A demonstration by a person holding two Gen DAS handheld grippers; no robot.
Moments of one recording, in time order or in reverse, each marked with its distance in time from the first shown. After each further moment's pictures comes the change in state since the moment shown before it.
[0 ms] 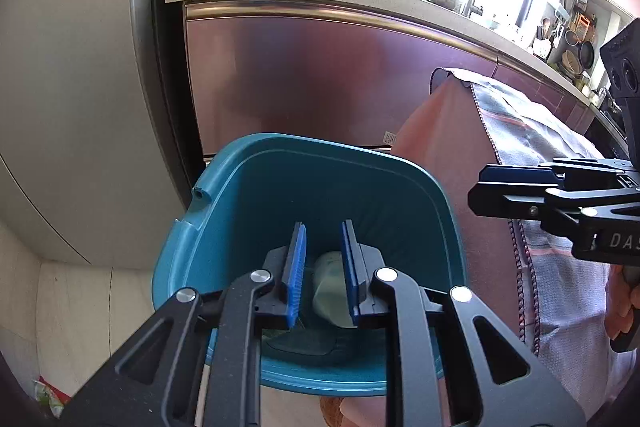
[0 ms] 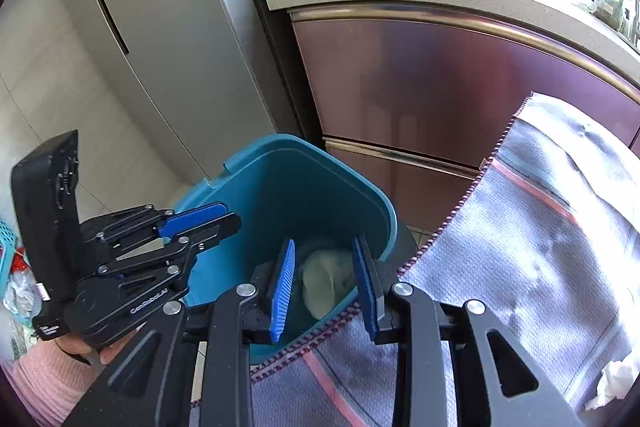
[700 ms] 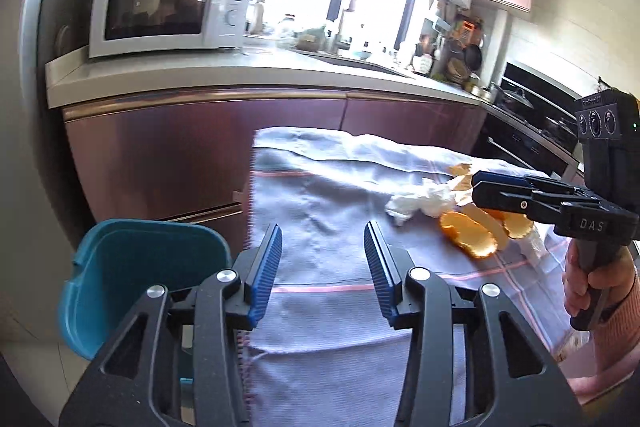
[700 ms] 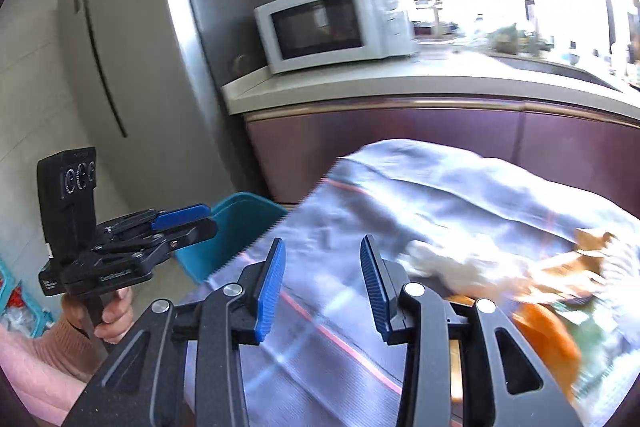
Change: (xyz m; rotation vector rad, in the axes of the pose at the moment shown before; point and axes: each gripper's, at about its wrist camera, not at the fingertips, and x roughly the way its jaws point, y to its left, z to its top) left arm -0.091 -0.145 0.004 0.212 -0.178 -0.363; right arm -0.212 -0.059 -0.121 0.127 -0.353 -0.172
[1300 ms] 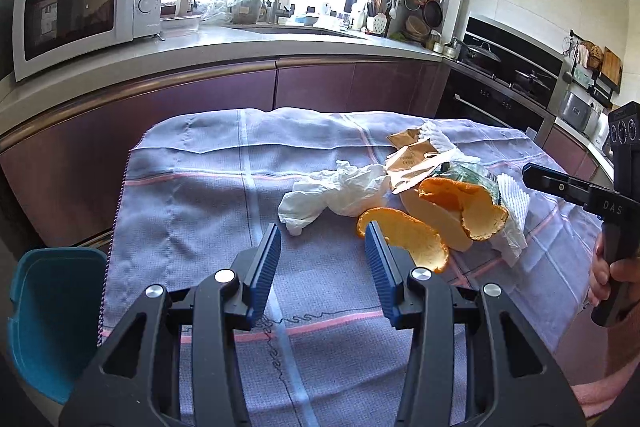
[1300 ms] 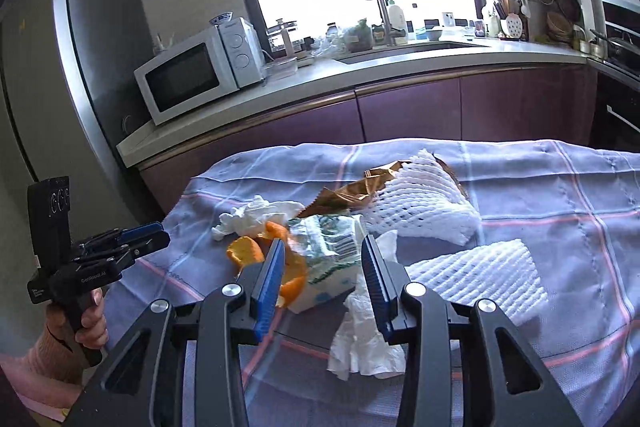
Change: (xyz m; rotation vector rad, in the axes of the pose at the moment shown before) left arm 0.084 -0.096 0.011 0.109 0.122 -0.087; right arm -0.086 -0.128 -0.060 0.257 -0.080 -0.266
